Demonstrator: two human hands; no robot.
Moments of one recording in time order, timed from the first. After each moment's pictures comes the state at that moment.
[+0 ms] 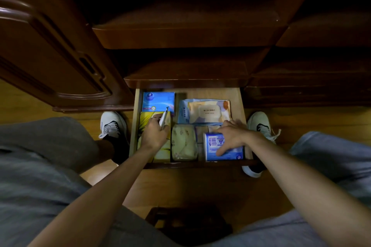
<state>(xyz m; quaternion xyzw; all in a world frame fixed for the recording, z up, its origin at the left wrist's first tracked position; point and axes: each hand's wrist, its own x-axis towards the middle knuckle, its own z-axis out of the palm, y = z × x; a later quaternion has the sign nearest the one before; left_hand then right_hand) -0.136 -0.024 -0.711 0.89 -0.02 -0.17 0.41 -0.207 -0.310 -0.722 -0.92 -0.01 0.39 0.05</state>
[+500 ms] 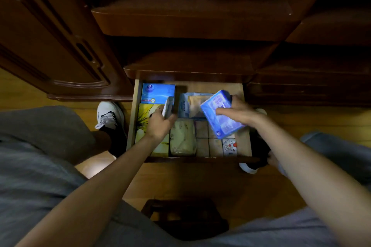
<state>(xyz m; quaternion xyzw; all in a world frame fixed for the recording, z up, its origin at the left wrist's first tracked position) -0.134 -0.037 -0.706 0.80 0.06 -0.24 0.54 -0.170 -0.318 -0.687 -0.85 0.29 0.23 0.38</state>
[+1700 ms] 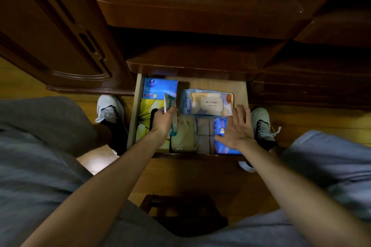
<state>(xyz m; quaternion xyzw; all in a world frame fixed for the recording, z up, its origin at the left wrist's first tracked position) -0.135 -0.049 -0.717 0.68 0.24 -0.28 0.63 -0.226 -0.281 -0.734 -0.94 0.10 0.26 -0.17</state>
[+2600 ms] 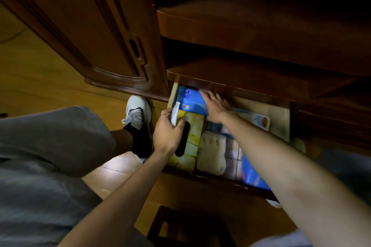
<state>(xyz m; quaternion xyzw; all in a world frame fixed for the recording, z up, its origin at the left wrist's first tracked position) -0.113 0.022 -0.714 0.86 0.15 -0.11 0.48 -0.026 -0.174 -0.759 -0.96 -0.04 0.26 0.06</state>
